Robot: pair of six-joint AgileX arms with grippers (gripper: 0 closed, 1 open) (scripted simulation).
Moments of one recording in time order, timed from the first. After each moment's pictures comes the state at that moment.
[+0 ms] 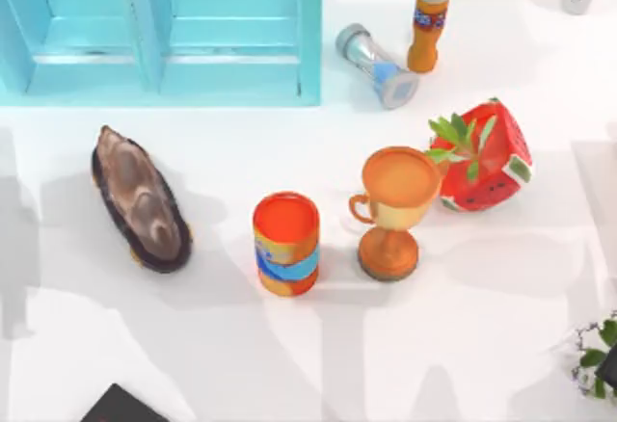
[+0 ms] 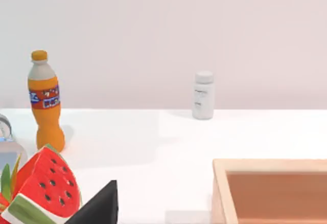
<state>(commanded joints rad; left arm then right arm) 0.35 1.98 1.58 -1.10 -0.07 1.63 0.00 0.00 0.00 0.00 0.00 0.00</state>
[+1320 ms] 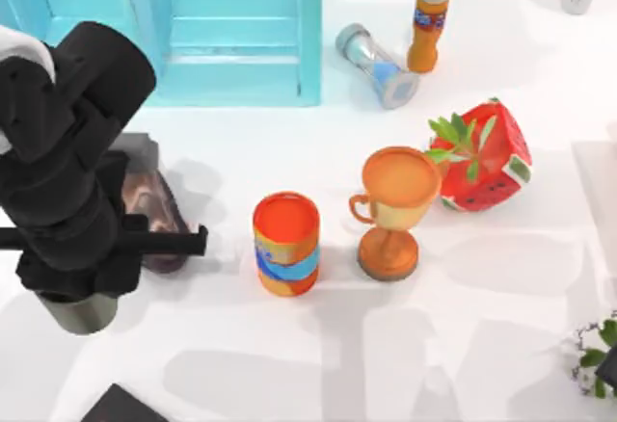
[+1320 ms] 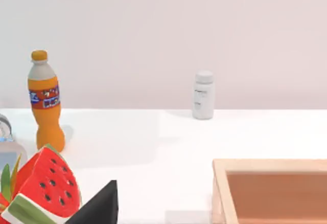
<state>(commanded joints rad) -0.47 1.43 1.06 -1.12 -0.01 -0.40 0.00 0.00 0.00 0.00 0.00 0.00</state>
